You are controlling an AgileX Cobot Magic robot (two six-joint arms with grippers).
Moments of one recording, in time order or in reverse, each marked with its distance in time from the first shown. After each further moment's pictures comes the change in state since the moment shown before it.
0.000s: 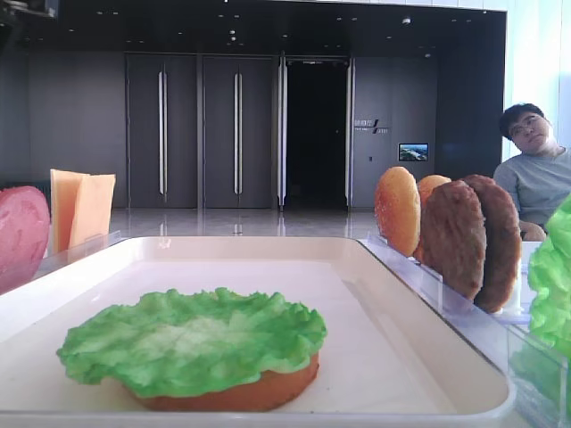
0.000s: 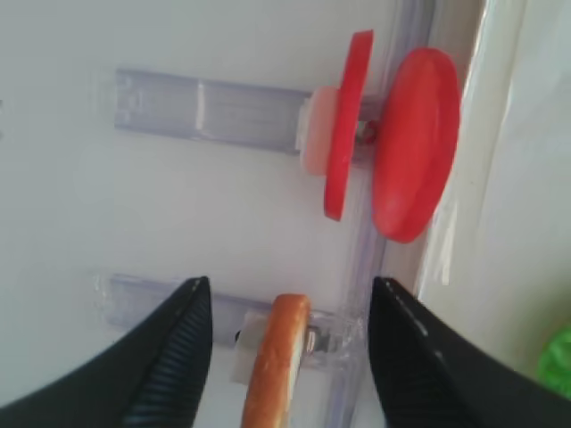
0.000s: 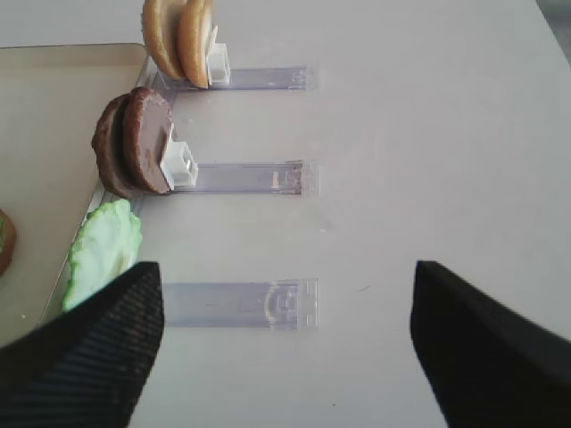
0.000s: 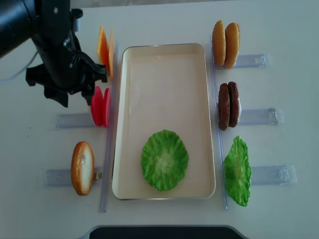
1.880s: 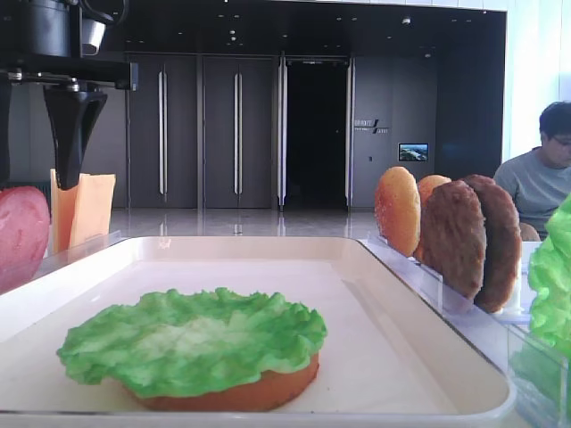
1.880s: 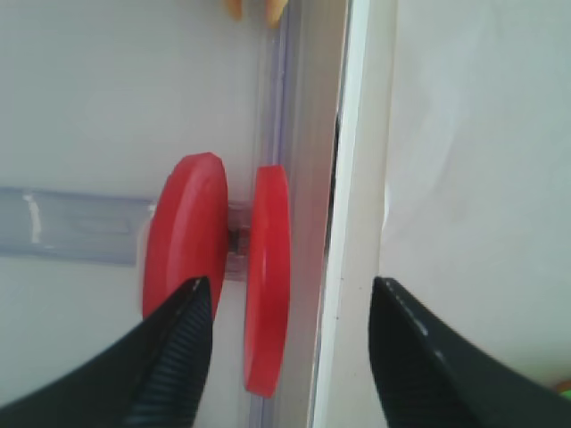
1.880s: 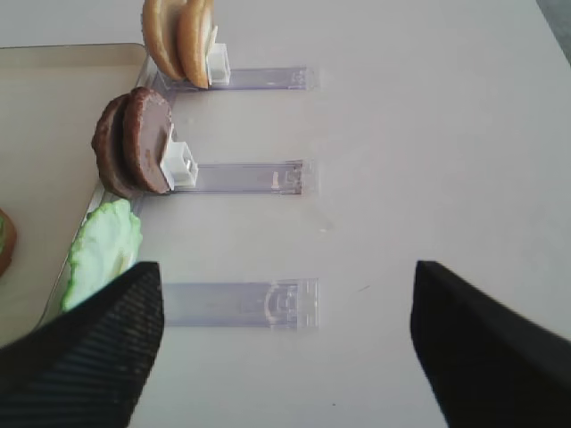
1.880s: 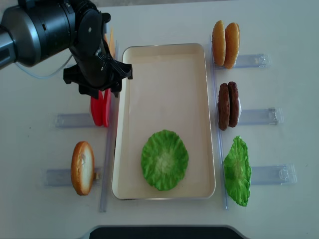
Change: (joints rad) left arm -0.036 0.149 0.000 -0.004 -0.269 -0.033; right arm 0.000 0.000 0.000 0.000 0.000 0.000
